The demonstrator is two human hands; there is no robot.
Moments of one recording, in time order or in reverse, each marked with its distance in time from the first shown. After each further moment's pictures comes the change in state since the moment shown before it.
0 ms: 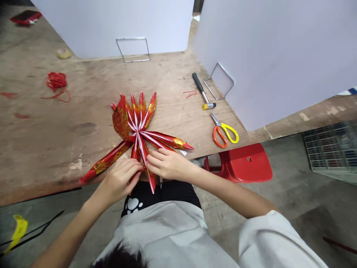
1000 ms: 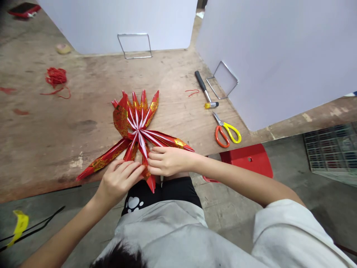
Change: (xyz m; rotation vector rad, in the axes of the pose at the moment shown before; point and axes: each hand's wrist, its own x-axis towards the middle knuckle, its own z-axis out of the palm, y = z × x) left_hand -0.004 0.003 -0.004 0.310 0.149 0.144; right_hand 0.013 0.026 -0.001 -0.039 -0.009 -0.355
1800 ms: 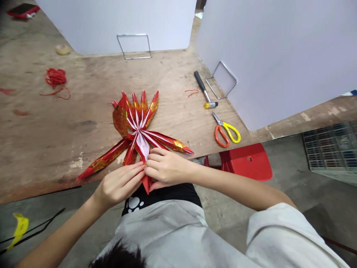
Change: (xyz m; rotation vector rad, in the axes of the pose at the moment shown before) left_hand -0.006 -0.004 0.001 -0.210 0.150 0.148; right_hand 0.011 -0.023 -0.009 0.245 0.041 0.289
